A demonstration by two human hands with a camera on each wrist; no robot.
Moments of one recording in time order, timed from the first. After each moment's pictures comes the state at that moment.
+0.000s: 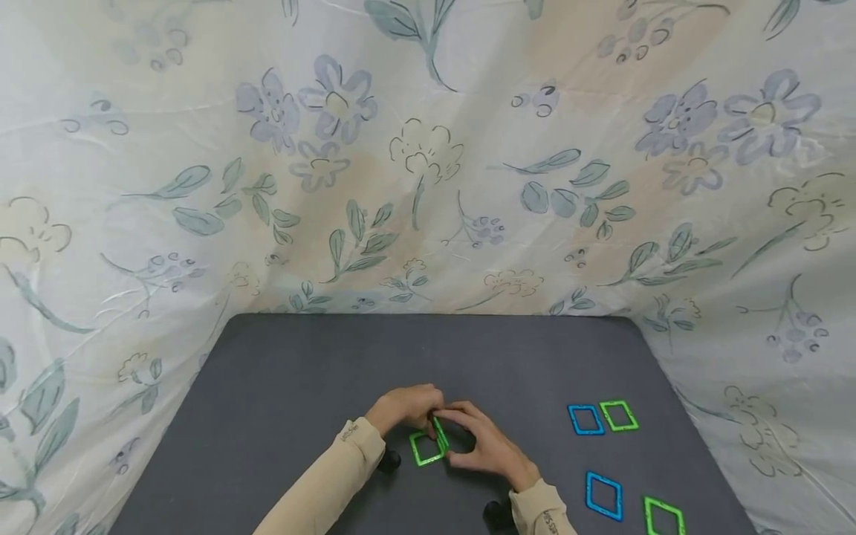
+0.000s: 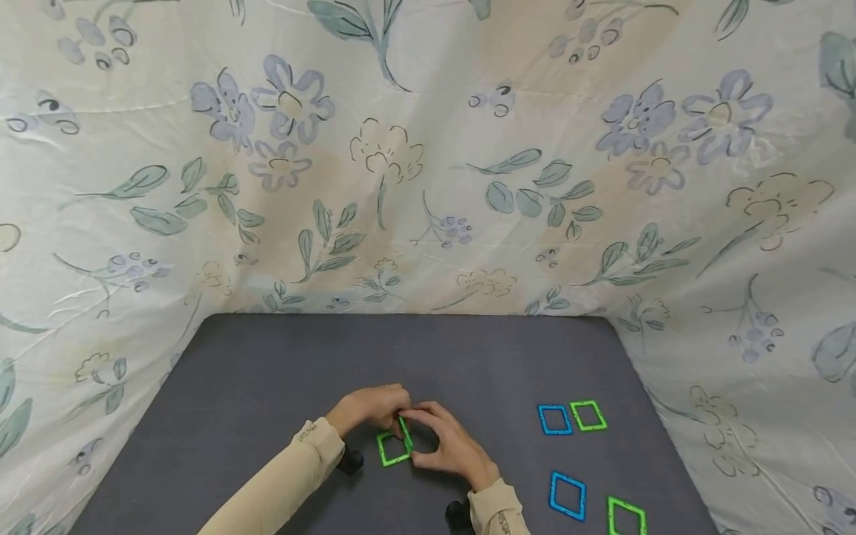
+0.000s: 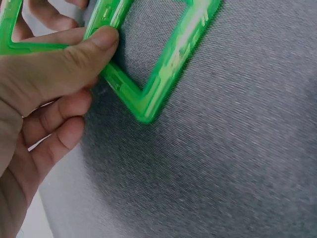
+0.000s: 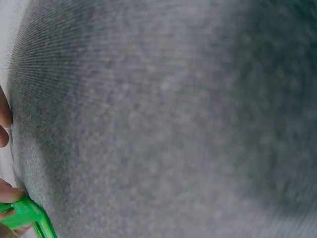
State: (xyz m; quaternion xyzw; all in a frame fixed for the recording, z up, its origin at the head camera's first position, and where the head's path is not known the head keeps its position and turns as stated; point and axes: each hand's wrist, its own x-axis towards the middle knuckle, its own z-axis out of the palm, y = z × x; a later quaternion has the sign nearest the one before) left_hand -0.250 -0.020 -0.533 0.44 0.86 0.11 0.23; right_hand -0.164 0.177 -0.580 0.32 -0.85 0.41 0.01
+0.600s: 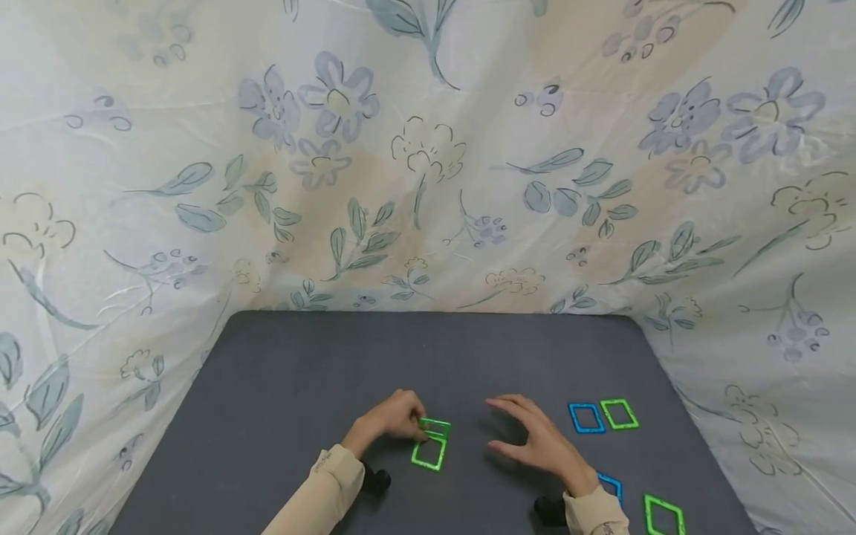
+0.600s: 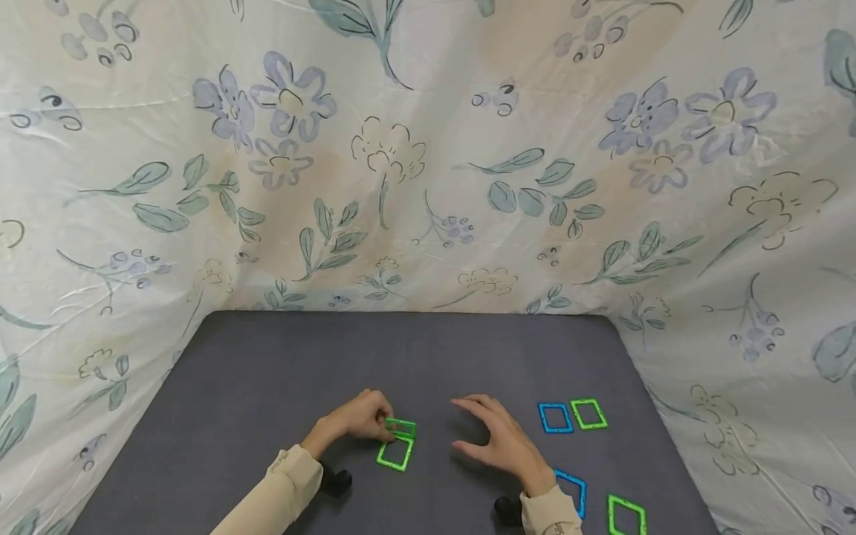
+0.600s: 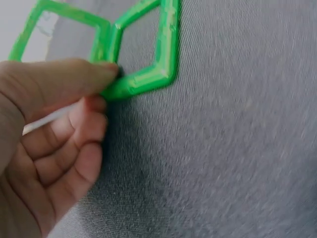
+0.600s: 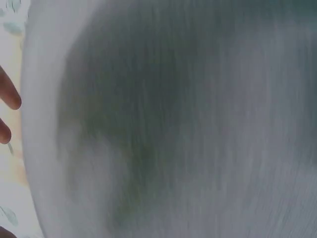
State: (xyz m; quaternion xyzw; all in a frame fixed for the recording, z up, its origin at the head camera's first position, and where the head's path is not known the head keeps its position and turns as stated) left_hand -0.221 -0.059 -0.546 0.34 0.86 0.33 0.20; right_hand -0.144 0.245 -0.549 0.26 -0.91 0.33 0.09
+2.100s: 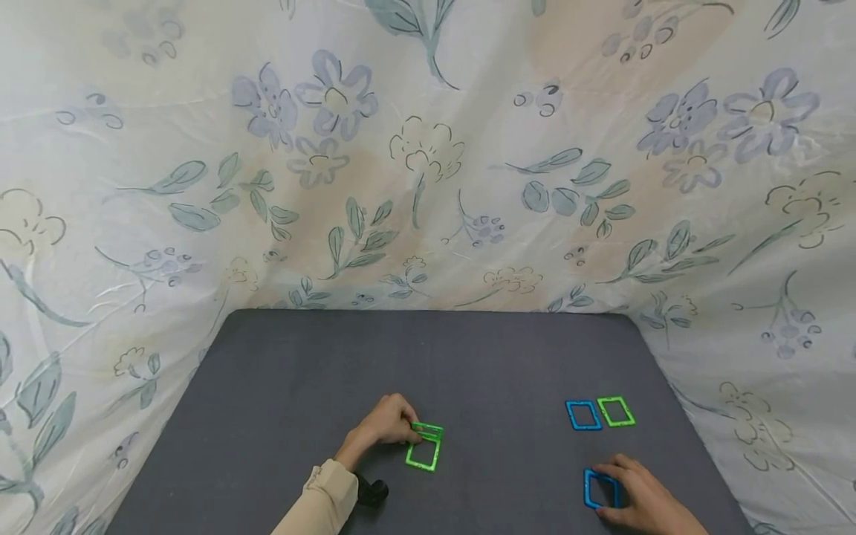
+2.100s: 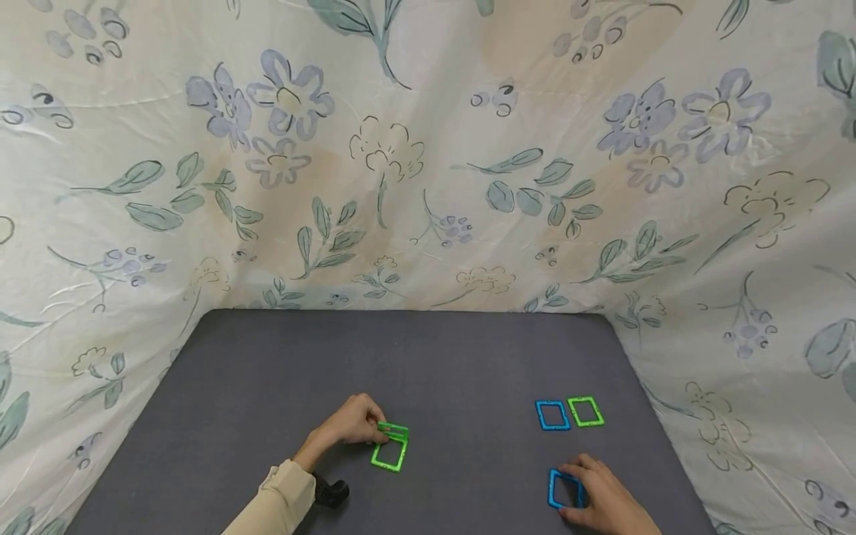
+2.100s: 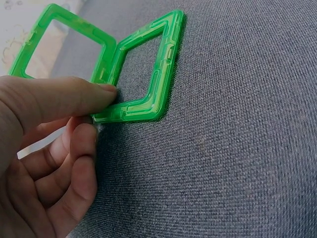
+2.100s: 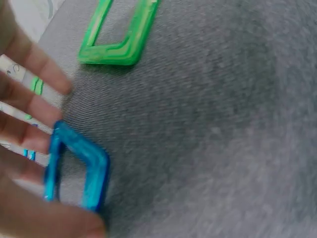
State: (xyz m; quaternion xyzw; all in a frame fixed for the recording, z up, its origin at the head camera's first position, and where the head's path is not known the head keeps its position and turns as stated) left_hand -0.204 -0.068 -0.552 0.22 0.87 0.39 0.18; right_hand -0.073 0.377 -0.547 0.08 -0.97 0.16 -0.18
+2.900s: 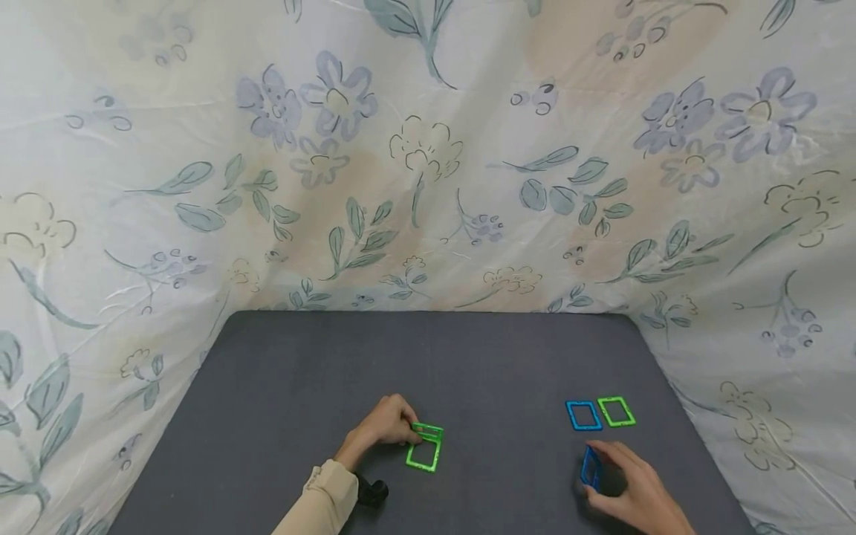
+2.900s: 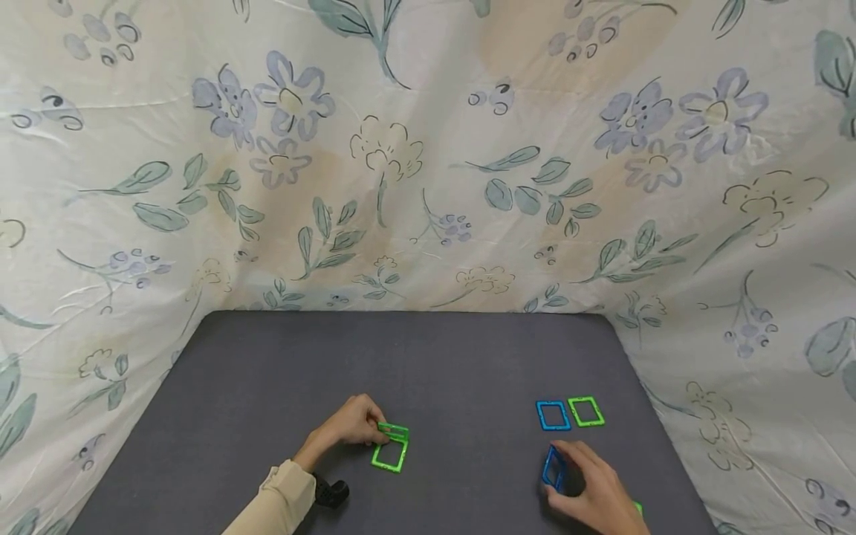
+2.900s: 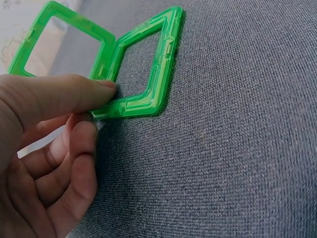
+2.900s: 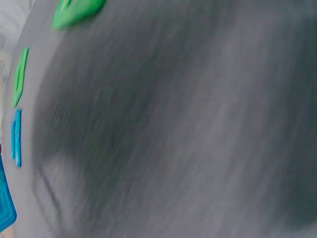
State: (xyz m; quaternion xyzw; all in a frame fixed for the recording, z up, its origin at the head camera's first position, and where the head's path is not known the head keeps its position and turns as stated) left_hand -0.201 -0.068 -0.554 0.22 0.88 0.39 0.18; right_hand -0.058 0.353 -0.558 0.07 -0.95 0.26 0.13
